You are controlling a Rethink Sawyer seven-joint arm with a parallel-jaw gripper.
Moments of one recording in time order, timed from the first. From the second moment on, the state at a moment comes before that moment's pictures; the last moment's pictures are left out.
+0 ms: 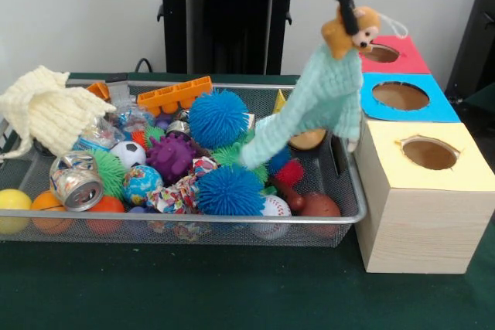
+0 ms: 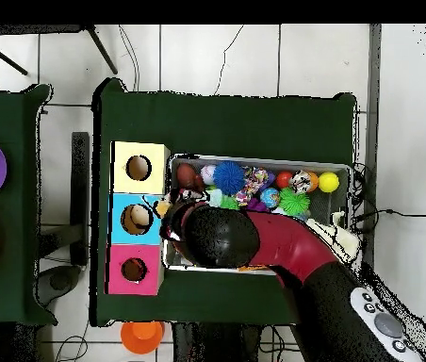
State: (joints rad) arm -0.76 -0.93 0.77 2.08 0.06 0.50 0.29
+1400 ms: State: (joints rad) arm -0.83 -0.87 0.75 2.04 -0.18 0.50 0.29
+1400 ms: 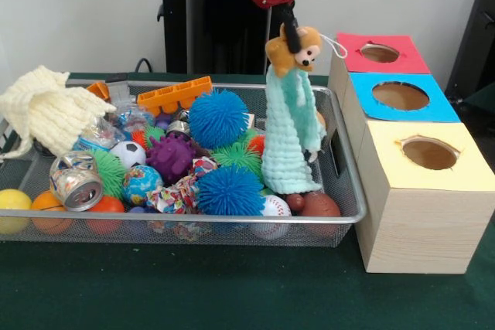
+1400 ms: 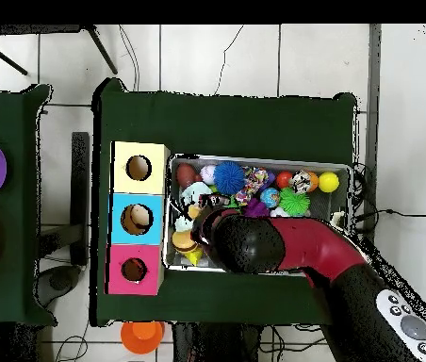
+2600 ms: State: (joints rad) arm -0.69 -0.88 0.66 2.00 -0.25 0.50 0.29
